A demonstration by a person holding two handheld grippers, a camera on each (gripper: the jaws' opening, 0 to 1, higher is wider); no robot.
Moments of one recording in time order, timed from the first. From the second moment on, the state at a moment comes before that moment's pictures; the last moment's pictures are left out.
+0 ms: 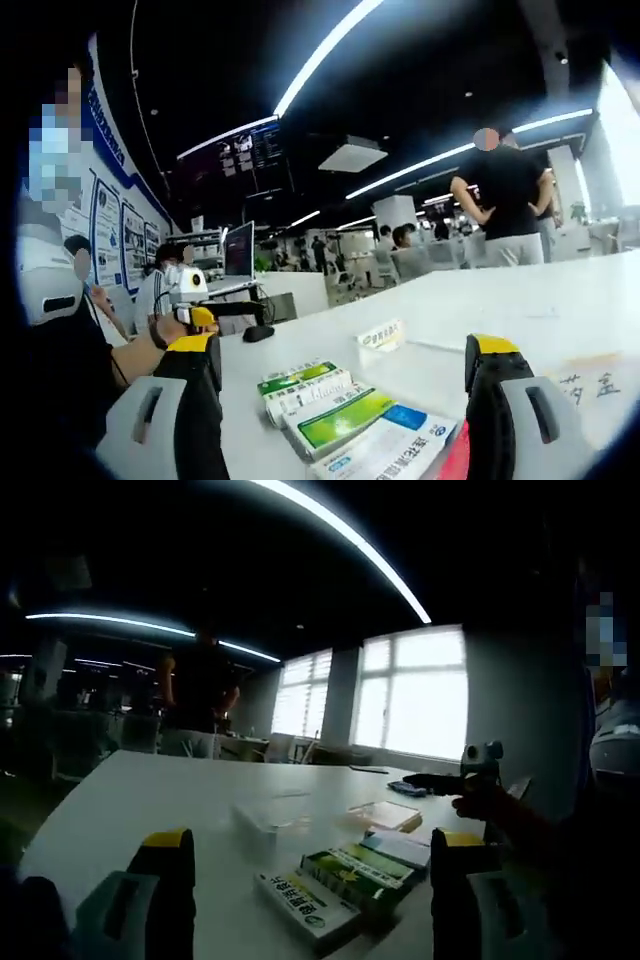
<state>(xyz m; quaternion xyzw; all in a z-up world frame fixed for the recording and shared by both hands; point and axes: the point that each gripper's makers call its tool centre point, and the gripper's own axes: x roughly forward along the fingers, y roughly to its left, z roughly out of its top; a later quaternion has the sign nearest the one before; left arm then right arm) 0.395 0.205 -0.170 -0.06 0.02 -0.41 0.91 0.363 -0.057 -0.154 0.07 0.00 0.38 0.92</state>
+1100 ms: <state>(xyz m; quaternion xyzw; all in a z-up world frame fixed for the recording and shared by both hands) 0.388 0.201 -0.182 -0.07 0.04 -0.42 0.91 0.325 -0.093 -0.166 0.10 -0.03 0.36 0.93</state>
